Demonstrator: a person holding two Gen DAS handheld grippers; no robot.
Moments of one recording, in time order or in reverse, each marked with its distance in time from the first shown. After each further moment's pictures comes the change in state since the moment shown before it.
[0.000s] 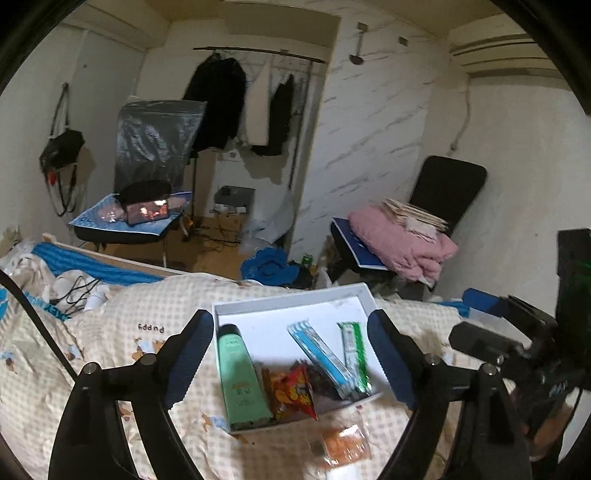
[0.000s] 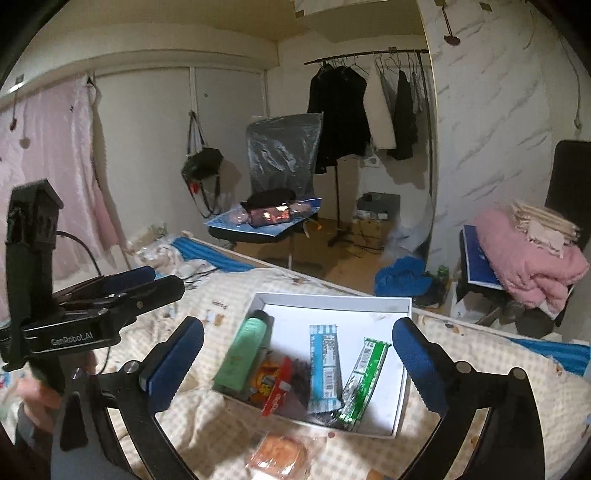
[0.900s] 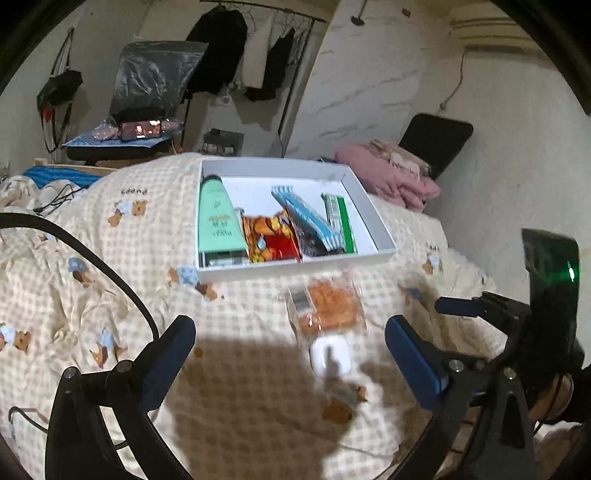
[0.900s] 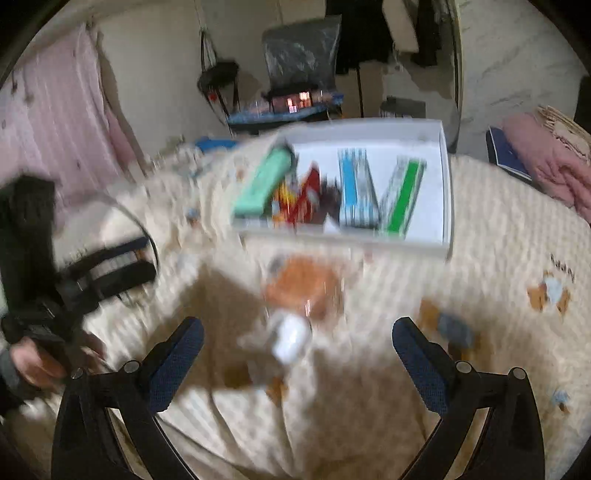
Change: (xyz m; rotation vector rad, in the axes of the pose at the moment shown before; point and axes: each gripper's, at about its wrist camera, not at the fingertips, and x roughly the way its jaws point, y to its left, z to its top) left arm -0.010 0.000 -0.161 -0.066 0.165 -0.074; right arm 0.011 0.015 -0.161 -0.049 0.338 0.017
